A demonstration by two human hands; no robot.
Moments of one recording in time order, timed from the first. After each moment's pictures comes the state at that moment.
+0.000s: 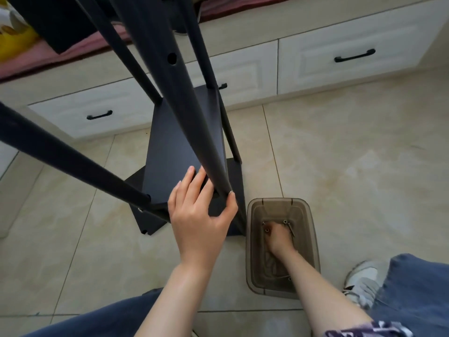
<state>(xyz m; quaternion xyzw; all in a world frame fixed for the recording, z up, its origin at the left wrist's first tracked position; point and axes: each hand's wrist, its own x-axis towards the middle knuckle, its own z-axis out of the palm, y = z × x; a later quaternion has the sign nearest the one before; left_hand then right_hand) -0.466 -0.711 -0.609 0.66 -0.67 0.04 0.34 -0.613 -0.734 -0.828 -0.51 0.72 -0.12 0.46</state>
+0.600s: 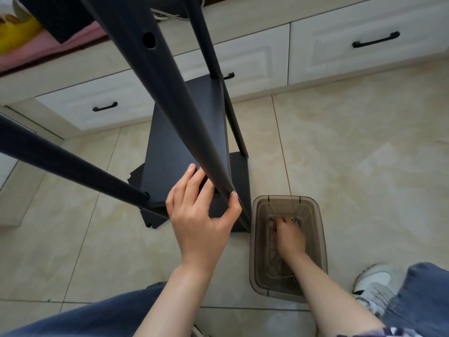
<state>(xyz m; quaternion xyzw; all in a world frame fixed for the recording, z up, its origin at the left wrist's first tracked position) -0.467 -0.716 -0.619 0.66 -0.67 0.08 0.34 -0.623 -0.733 -0.837 -0.65 0.71 -0.05 0.27</state>
